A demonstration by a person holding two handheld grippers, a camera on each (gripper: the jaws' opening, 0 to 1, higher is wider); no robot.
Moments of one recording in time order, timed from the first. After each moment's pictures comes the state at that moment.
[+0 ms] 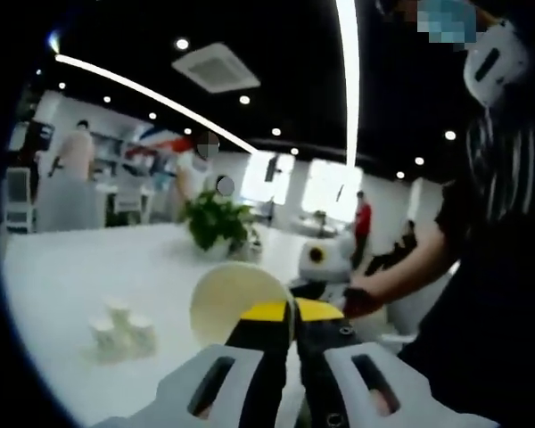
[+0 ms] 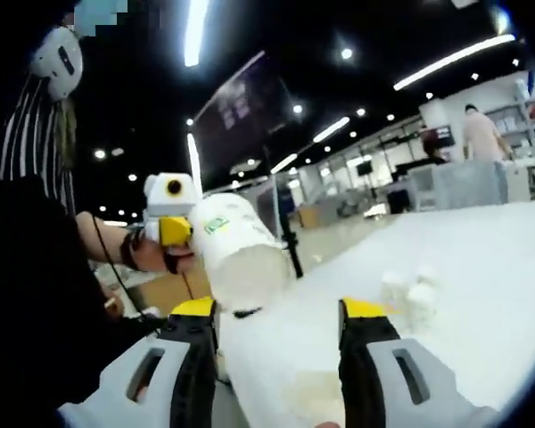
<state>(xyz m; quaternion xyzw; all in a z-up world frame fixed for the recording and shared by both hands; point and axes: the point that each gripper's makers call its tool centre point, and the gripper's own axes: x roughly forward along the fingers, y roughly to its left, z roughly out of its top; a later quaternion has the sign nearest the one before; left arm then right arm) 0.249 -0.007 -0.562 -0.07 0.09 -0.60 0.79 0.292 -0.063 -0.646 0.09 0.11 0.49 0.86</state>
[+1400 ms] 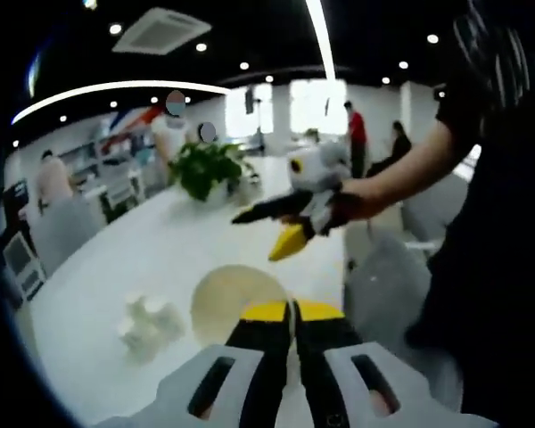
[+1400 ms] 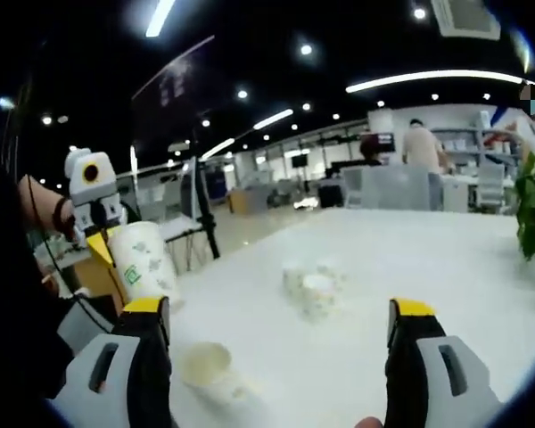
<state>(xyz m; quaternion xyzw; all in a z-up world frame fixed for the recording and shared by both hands) 0.249 -0.029 -0.624 0.14 0.17 -0.61 0.76 0.351 -0.137 -0.664 0.03 0.12 0.38 0.92</state>
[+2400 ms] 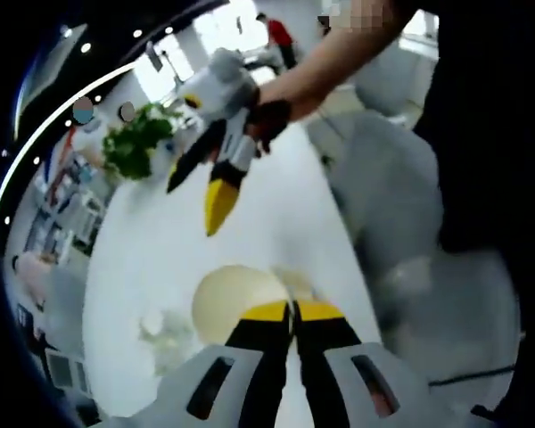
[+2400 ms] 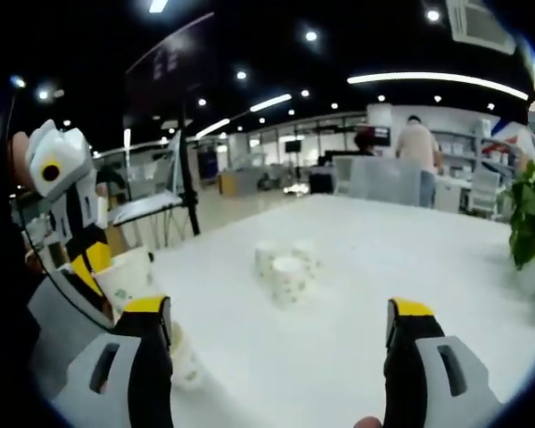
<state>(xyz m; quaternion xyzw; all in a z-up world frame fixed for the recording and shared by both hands) 0.255 -0.048 -0.701 0.42 0.21 -0.63 0.61 0.382 -0.157 -0.699 -0.01 0.15 0.36 0.92</state>
